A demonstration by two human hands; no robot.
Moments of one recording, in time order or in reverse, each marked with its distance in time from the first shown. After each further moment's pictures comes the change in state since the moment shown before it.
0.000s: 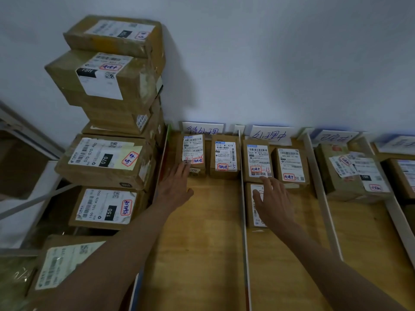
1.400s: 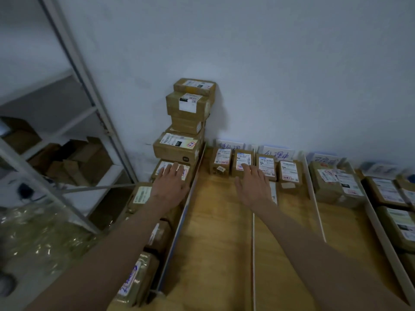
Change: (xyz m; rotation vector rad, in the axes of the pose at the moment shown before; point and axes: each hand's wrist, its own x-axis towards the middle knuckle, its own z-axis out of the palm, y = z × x) left_hand -0.301 -0.007 -0.141 0.016 0.257 -0.195; right_hand -0.199 -0.119 -0.105 -0.049 0.155 -0.301
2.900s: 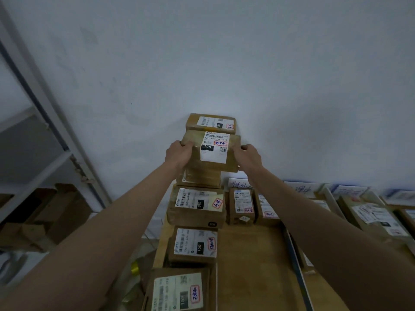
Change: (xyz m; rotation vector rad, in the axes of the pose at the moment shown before) left_hand 0.305 -0.109 -0.098 -1.072 -0.043 -0.320; right_hand 0.295 -0.159 -0.006 0.919 0.061 0.479
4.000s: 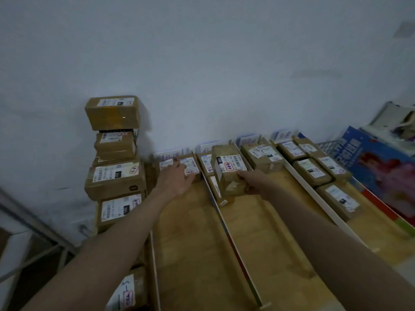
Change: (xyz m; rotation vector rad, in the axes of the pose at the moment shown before) left_hand -0.224 -0.031 0.178 0.879 -0.357 0.648; right_hand -0.205 0.175 -0.265 0.080 0.104 0.429
